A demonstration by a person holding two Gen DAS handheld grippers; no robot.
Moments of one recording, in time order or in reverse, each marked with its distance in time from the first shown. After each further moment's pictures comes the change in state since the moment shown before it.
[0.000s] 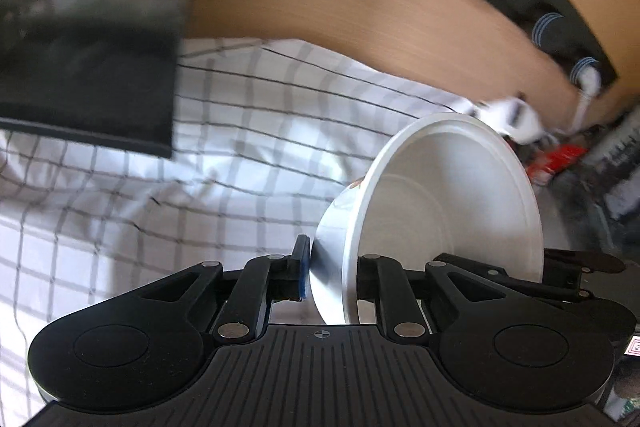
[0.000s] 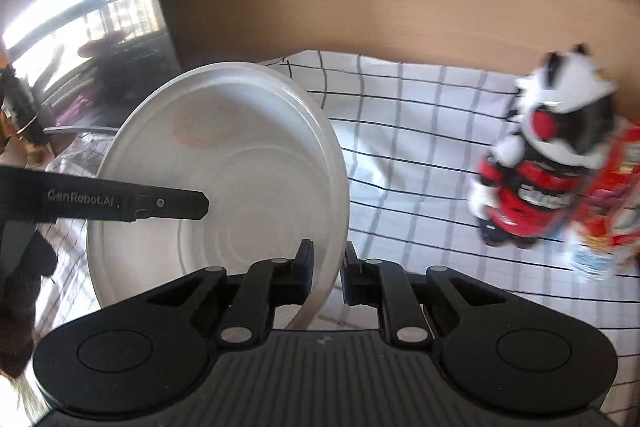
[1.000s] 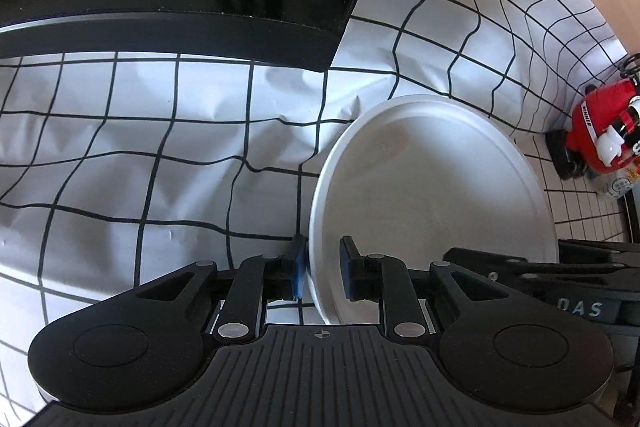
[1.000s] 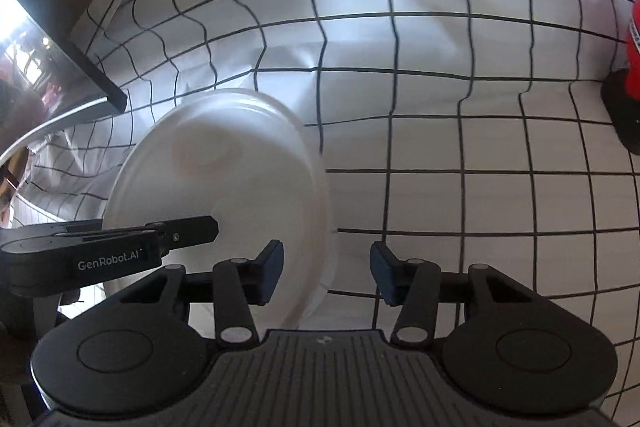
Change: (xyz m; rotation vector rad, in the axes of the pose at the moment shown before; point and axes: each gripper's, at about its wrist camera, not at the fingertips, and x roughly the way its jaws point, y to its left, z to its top) left arm 0.149 0.138 0.001 0.001 0.198 0.095; right arm 0.214 0.019 -0.010 0.270 0.265 0.031
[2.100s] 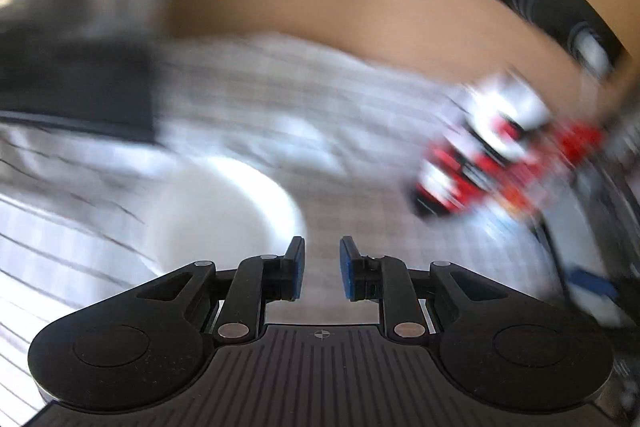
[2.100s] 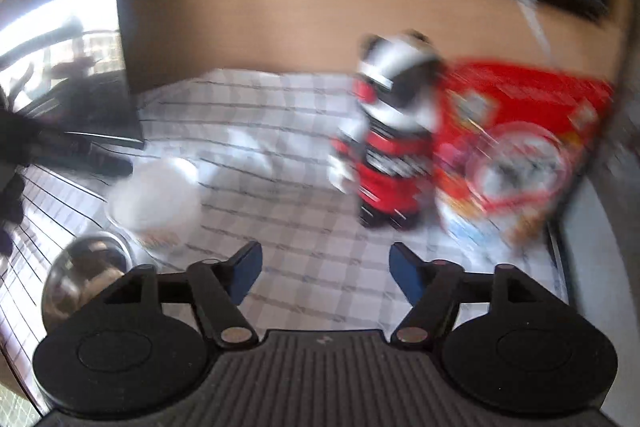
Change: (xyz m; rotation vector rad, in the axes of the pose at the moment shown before) left arm -0.143 -0.142 -0.057 -0.011 -0.349 0.056; right arm -0.234 -0.109 -0.112 -0.290 -0.473 -0.143
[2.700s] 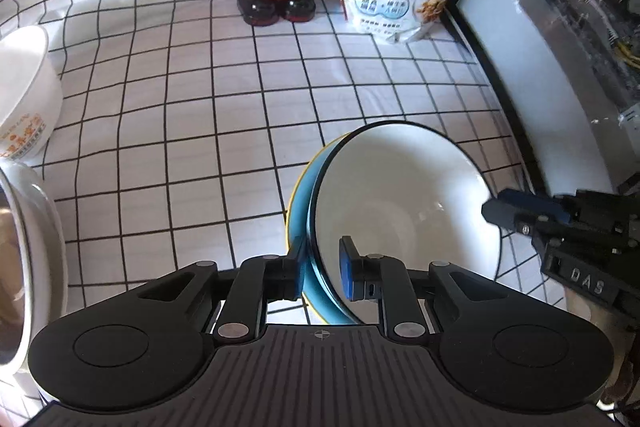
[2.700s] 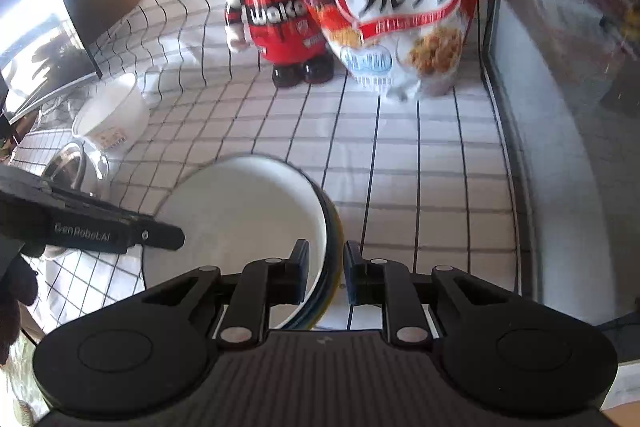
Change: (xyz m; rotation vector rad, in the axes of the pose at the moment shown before) left arm 0.061 -0.206 -0.128 0.202 0.426 -0.088; right arm -0.035 -0.142 -0.104 0.181 0.238 0.053
